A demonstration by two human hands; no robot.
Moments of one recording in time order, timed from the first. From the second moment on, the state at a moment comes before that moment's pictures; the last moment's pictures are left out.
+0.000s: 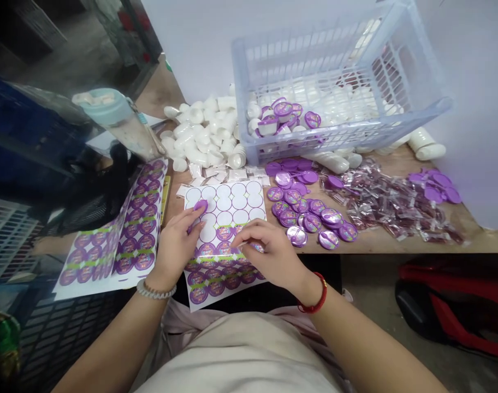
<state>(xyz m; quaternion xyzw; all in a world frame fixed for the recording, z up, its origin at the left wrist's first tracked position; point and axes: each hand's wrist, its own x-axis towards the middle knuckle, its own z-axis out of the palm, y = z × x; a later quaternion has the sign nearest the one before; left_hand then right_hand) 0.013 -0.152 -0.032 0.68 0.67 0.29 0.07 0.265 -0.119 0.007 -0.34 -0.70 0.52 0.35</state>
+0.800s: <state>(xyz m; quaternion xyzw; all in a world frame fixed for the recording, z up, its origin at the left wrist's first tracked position) 0.042 -0.172 -0.013 0.67 0.69 0.20 0.16 0.255 -0.104 -0.022 -0.40 -0.54 0.62 0.41</state>
